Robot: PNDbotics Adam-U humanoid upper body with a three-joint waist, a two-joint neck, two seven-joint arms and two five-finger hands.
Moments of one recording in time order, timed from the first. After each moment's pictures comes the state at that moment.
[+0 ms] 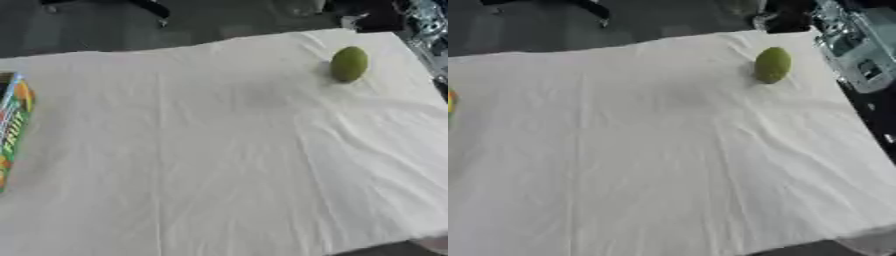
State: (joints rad) left arm -0.54 0.72 -0.11 -1.71 0.11 0.21 0.14; right arm -0.72 -0.87 0.12 -1.37 0.08 0.52 -0.03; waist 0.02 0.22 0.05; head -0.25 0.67
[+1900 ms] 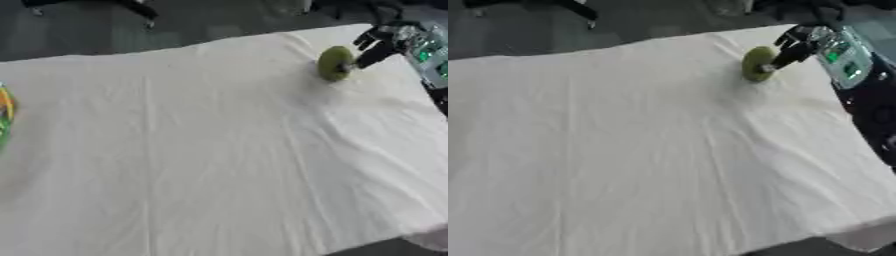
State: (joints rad) left arm -0.53 0.70 -0.11 -1.72 0.13 0.21 0.18; right arm -0.83 -0.85 0.11 -0.98 0.35 0.36 0.37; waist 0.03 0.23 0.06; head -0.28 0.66
